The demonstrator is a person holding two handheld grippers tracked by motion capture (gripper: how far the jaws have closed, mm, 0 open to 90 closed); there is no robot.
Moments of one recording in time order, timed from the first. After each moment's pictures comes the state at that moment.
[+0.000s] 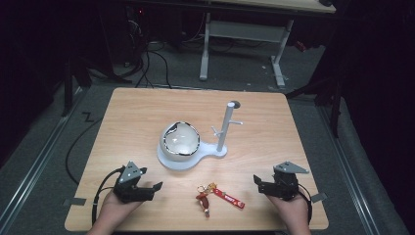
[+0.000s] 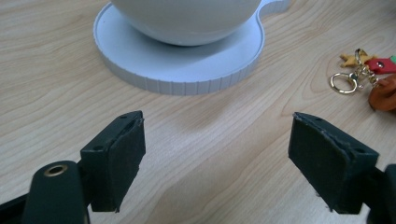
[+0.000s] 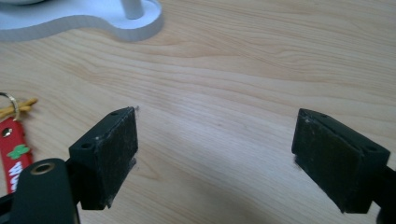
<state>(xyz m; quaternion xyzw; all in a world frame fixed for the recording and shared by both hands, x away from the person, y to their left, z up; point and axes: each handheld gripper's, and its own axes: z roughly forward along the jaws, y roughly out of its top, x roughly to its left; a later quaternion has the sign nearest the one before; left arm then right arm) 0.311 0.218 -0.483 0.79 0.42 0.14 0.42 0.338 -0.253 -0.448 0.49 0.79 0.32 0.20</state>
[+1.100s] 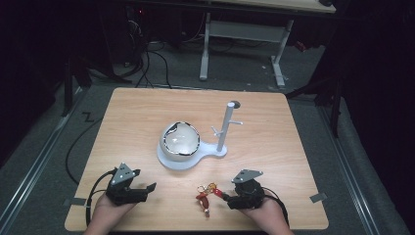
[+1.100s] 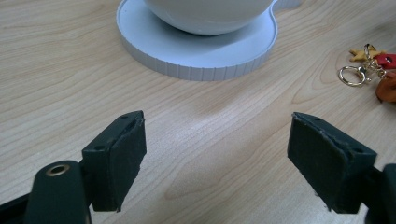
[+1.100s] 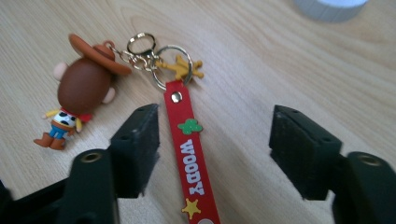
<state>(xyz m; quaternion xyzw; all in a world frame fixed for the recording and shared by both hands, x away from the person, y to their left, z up) 0.306 0.233 -0.480 0.78 0.43 0.13 0.42 0.322 -0.159 -0.452 0.34 0.90 0.27 0.09</state>
